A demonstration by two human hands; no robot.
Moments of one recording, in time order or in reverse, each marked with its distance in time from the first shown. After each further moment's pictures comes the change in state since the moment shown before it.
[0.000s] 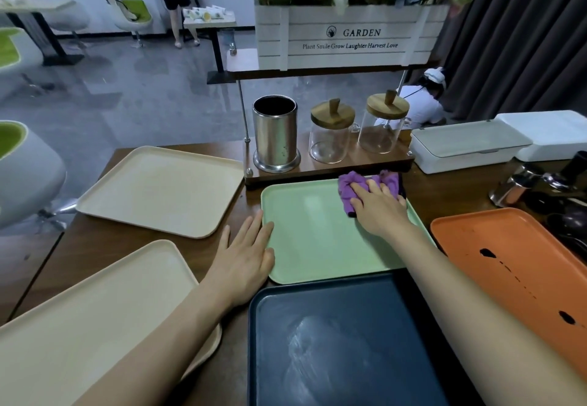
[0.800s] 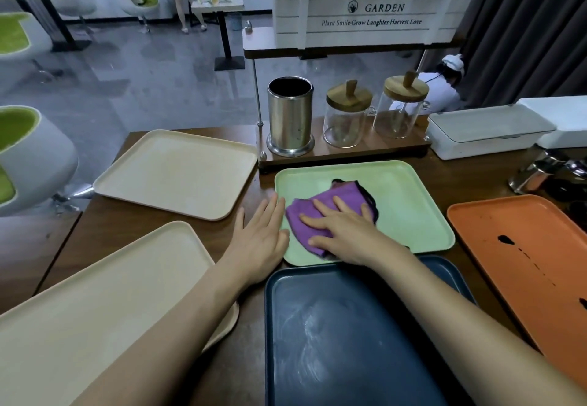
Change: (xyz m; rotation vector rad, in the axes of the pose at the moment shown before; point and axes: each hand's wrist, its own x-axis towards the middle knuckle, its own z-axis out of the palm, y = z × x) left_hand 0.003 -0.001 0.000 -0.051 0.032 0.013; right_hand -0.081 -0.078 0.004 0.060 -0.243 -0.396
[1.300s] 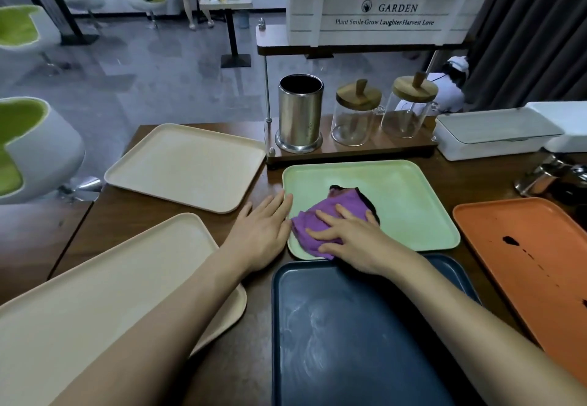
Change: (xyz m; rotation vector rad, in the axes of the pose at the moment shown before) left_hand -0.001 -0.008 -0.012 0.035 -0.013 0.006; right_hand -0.020 -0.002 0.006 0.052 -0.039 -0.077
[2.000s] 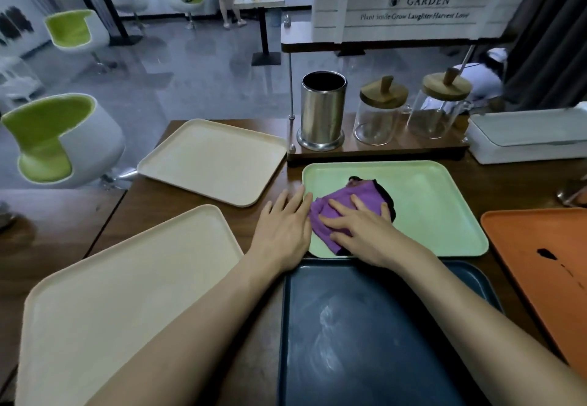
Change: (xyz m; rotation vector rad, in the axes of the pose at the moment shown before) left_hand -0.001 0.023 0.010 0.073 0.126 -0.088; right_hand 0.020 0.000 0.000 -0.098 0.045 -0.043
